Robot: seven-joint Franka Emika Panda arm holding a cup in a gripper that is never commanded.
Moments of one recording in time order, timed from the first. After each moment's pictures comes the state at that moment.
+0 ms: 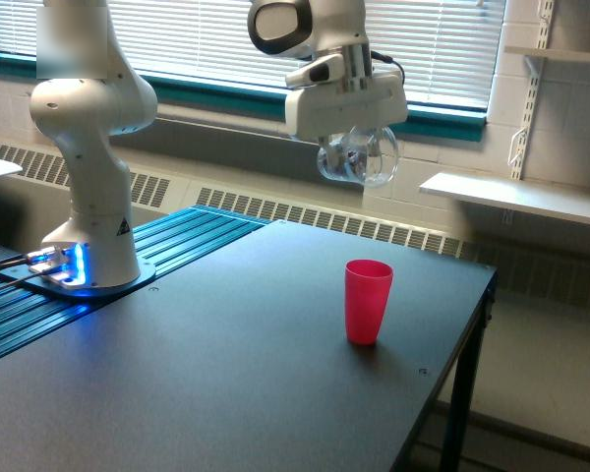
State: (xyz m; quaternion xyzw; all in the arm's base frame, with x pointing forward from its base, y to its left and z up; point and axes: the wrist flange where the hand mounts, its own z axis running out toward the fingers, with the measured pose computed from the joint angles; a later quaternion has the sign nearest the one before) arm 0.473 0.028 0.419 -0.73 0.67 -0.10 0.09
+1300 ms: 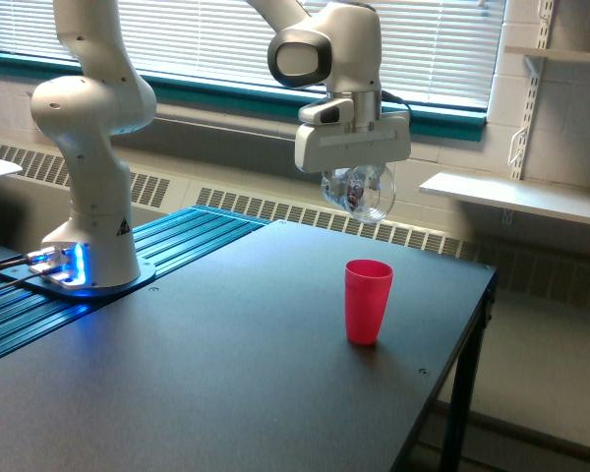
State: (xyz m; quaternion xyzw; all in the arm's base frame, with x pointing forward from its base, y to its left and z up) arm 0.478 0.076 0.360 -0.73 0.68 -0.03 0.06
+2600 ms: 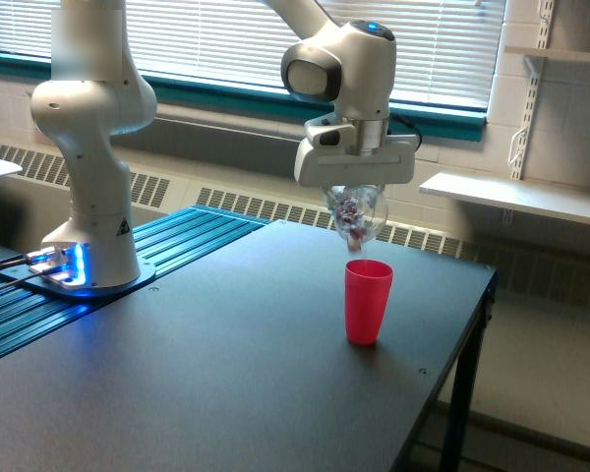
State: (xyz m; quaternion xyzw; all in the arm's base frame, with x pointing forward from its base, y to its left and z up) arm 0.490 0.073 0.328 -0.67 0.74 0.08 0.03
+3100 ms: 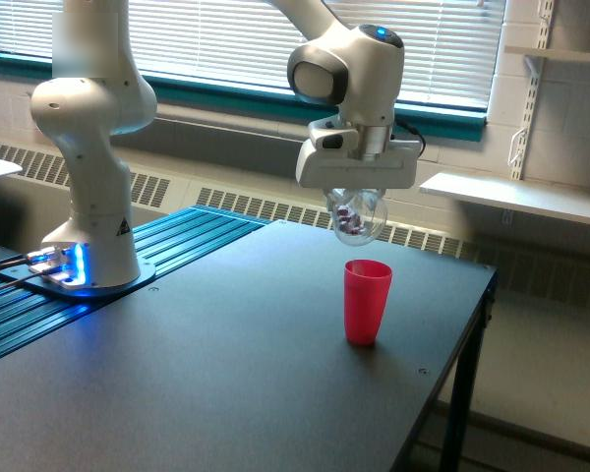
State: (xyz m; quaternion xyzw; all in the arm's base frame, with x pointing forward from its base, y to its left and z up) arm 0.496 0.071 0.322 -0.66 0.75 0.10 0.01
